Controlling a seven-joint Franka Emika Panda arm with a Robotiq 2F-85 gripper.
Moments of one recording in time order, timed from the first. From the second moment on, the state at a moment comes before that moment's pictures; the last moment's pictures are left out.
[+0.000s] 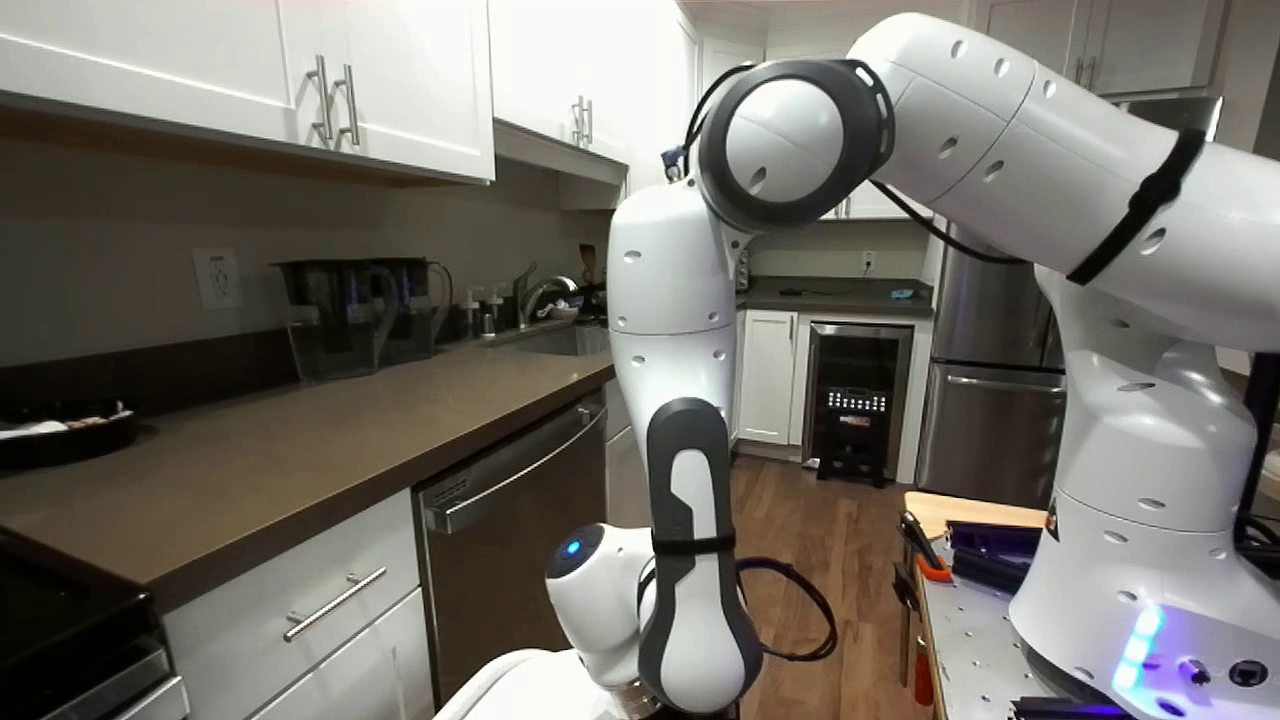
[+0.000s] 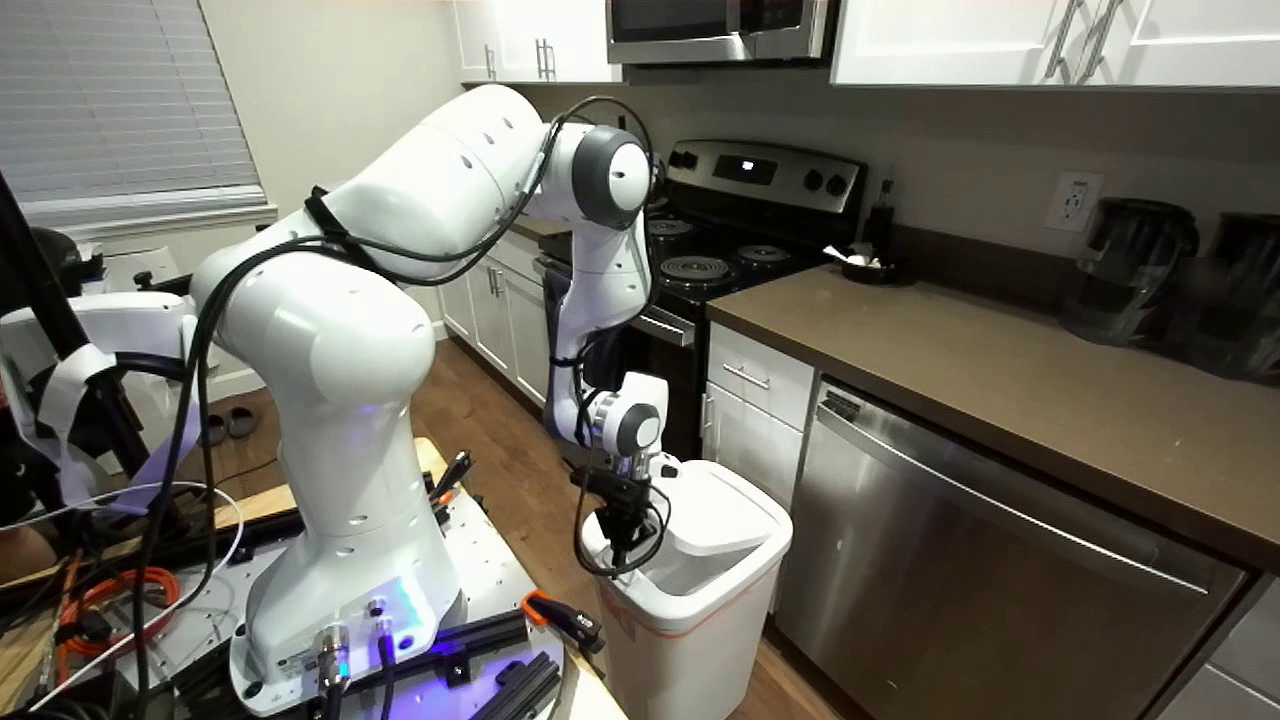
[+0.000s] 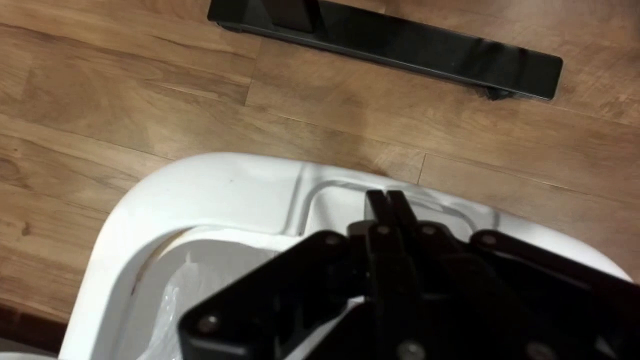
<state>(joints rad) 0.29 1.06 -0.05 -2.14 -0.16 2.81 0.18</state>
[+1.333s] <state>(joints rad) 0.24 0.62 0.02 -2.19 -0.23 2.43 0.17</state>
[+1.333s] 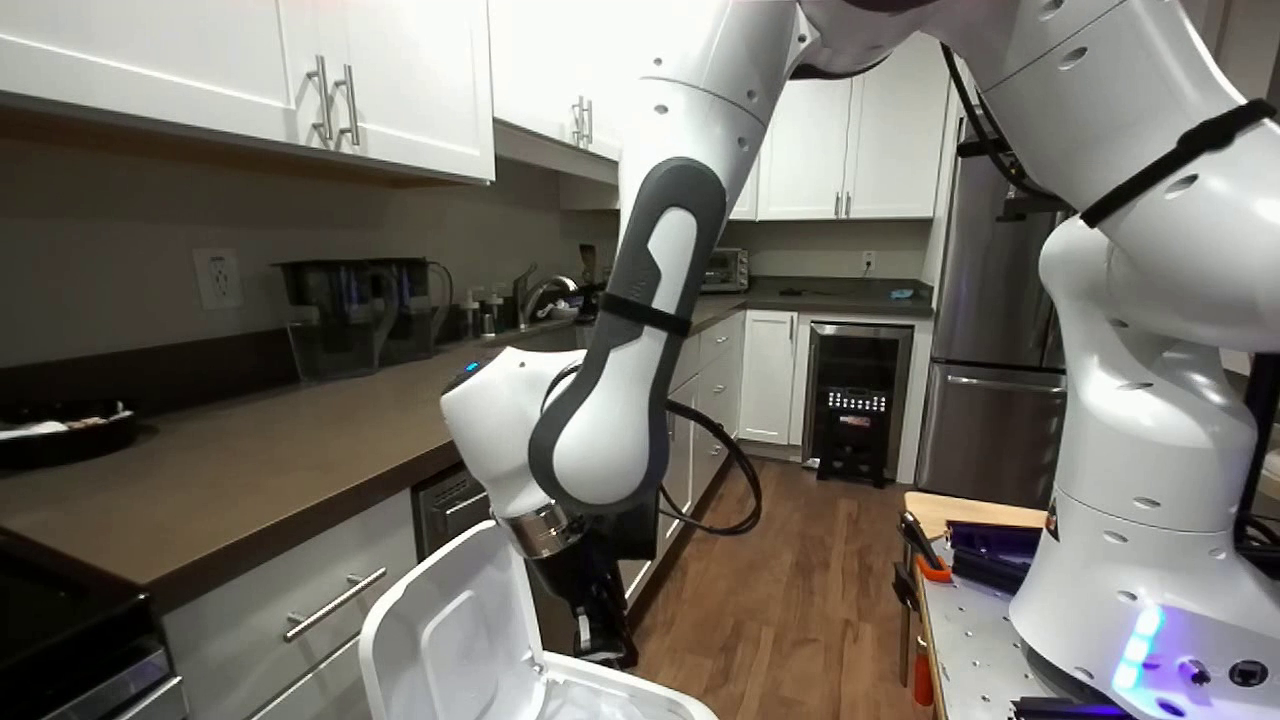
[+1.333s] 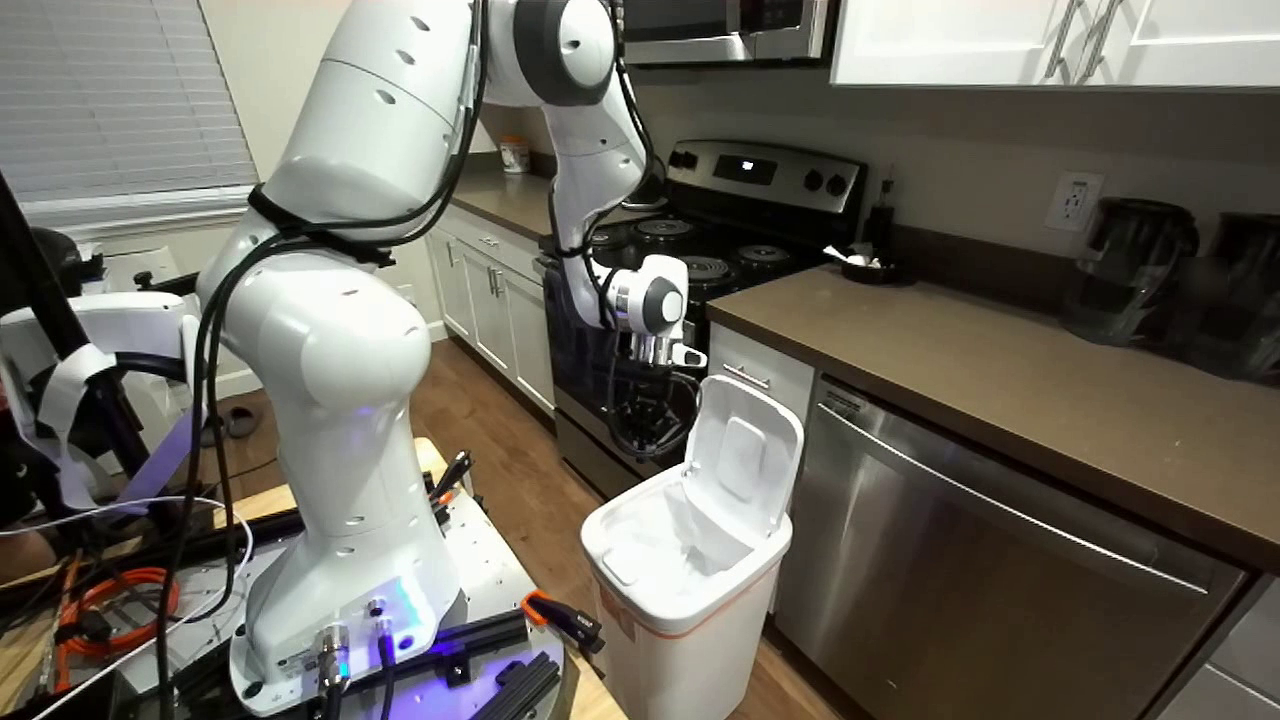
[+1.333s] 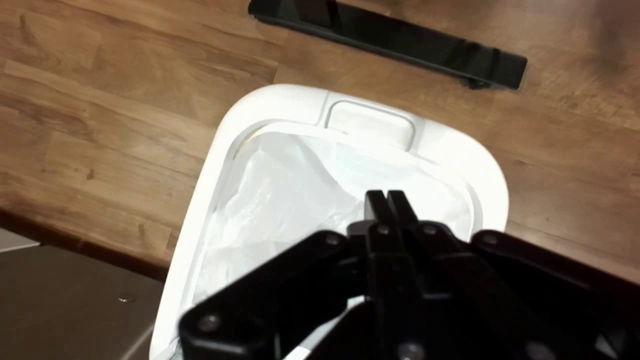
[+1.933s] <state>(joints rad) 0.31 0.59 -0.09 -2.28 -0.32 2.73 0.29</state>
